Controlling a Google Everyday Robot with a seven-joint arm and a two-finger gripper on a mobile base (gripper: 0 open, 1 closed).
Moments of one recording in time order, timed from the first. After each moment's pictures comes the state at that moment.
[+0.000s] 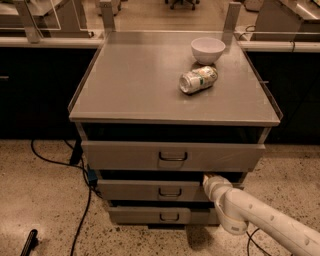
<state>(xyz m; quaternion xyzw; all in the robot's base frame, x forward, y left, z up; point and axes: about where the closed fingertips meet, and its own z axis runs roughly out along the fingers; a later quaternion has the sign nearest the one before) 0.618 -0.215 0.465 0.02 0.88 0.06 0.47</state>
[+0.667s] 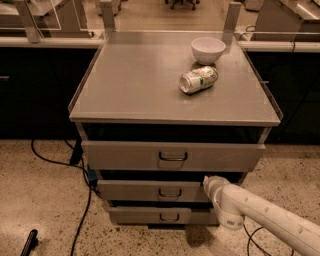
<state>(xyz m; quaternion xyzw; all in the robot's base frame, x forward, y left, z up) 0.622 -0.225 0.442 0.04 0.90 0.03 0.44</state>
